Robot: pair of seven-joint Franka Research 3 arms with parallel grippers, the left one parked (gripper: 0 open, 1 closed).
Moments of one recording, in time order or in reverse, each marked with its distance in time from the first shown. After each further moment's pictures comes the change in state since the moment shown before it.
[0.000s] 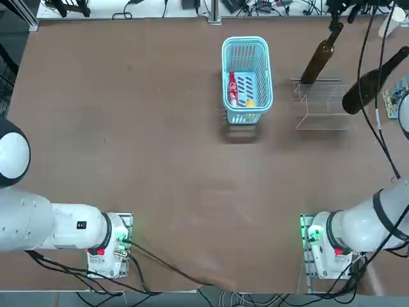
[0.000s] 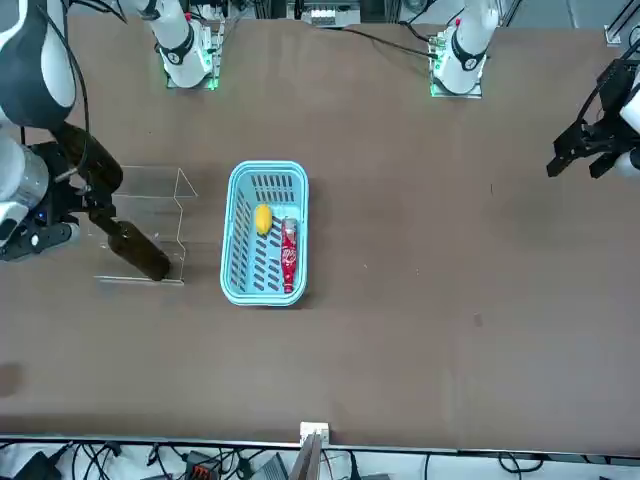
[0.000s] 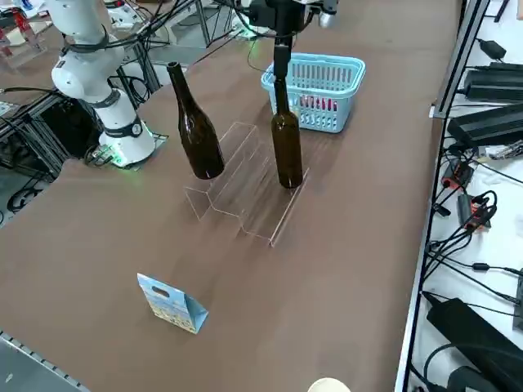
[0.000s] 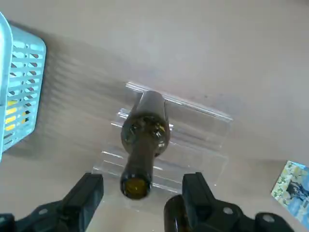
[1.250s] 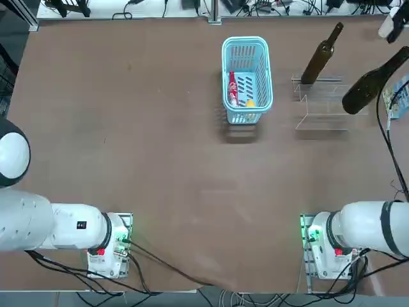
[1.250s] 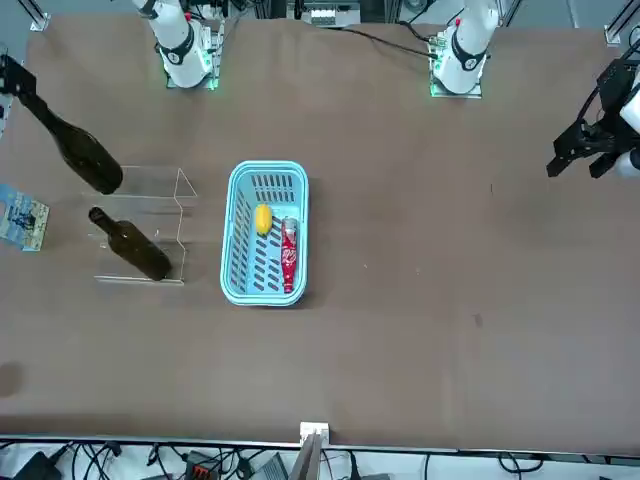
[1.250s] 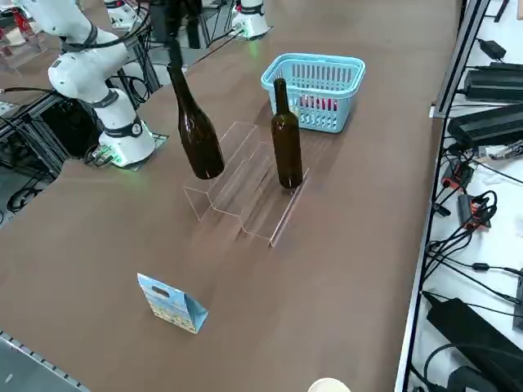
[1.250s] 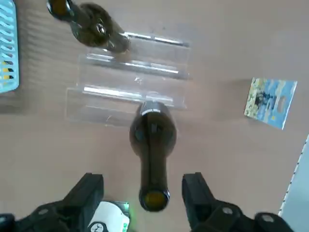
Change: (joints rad) arm -0.173 -0.469 -0.011 -0.327 -0.084 -0.124 -0.019
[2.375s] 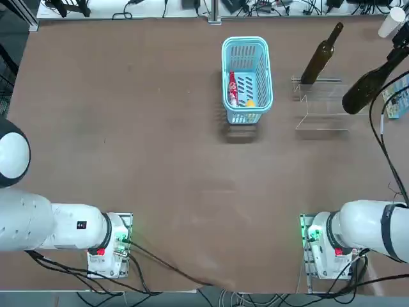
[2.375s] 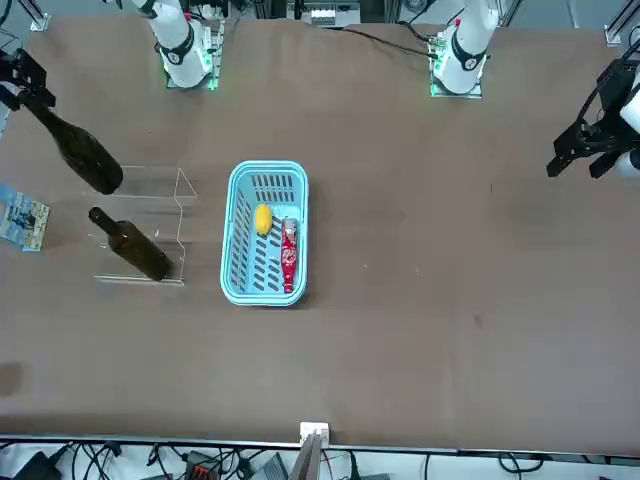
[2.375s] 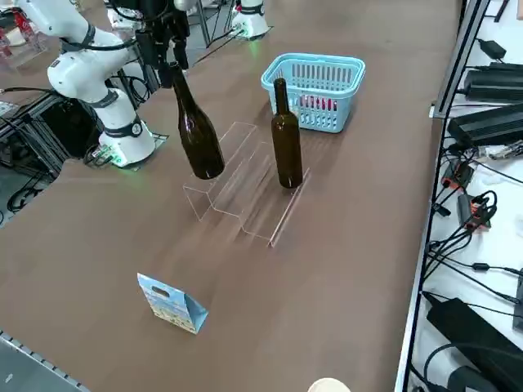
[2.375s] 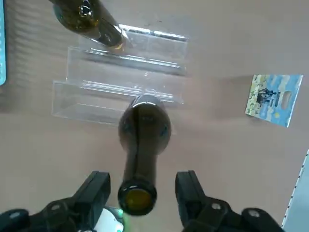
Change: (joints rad) arm -0.041 -0.077 0.002 -0.158 -0.011 0.109 -0.036
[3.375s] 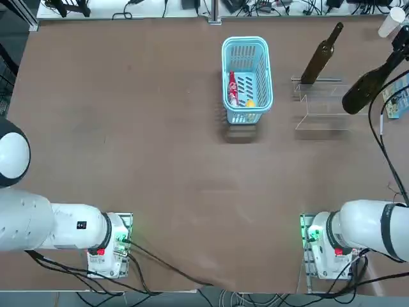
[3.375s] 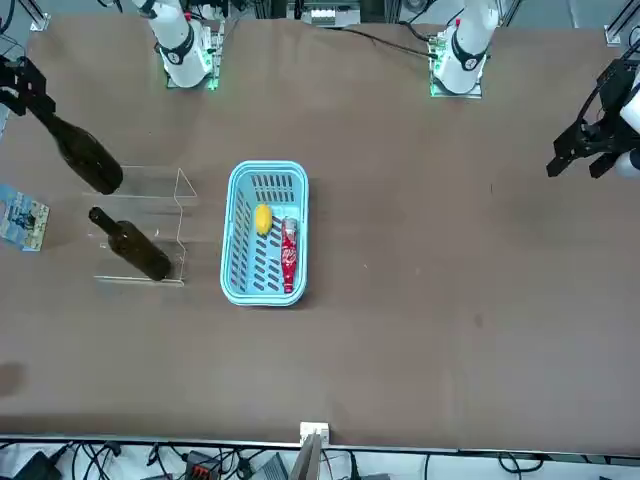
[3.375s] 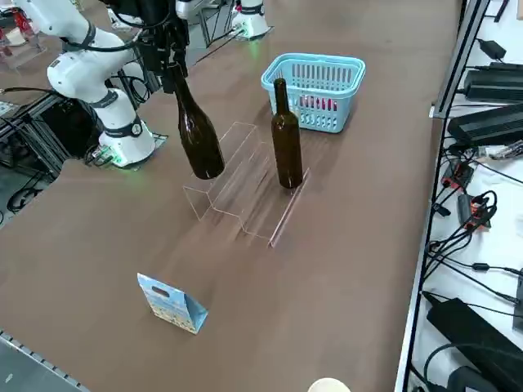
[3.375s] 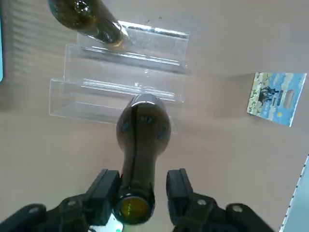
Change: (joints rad) arm -0.004 0.010 0.001 -0.007 0.000 0.005 -0.003
